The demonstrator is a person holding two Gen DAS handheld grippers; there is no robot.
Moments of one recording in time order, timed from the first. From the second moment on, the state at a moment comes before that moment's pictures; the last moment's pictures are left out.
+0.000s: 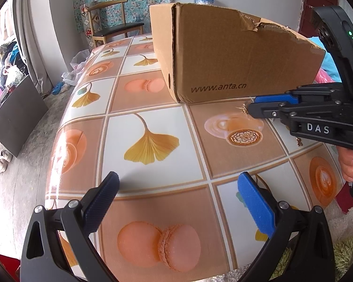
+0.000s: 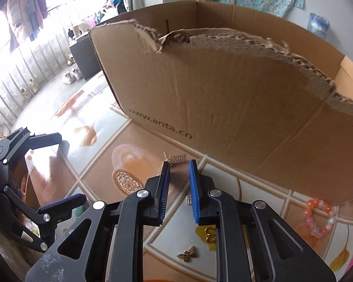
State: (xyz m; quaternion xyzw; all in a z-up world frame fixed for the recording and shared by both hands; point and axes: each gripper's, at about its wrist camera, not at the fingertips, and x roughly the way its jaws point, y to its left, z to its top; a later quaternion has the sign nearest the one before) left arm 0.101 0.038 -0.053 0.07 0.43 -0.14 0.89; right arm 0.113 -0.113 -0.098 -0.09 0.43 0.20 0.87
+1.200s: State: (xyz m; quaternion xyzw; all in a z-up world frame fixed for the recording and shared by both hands) left arm 0.088 0.025 -0.026 0.05 0.37 -0.26 0.89; right arm 0.083 -0.165 -0.062 0.03 0.44 0.27 0.85
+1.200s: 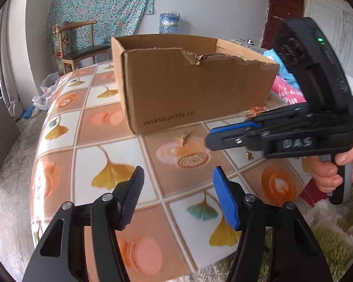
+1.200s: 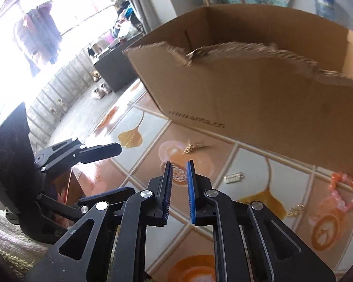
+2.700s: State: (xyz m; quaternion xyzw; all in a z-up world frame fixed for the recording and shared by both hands) left arm 0.110 -0.001 -0.046 0.11 0.42 -0.18 0.88; right arm 0.080 -0.167 -0.072 0.02 0.43 0.21 0.88
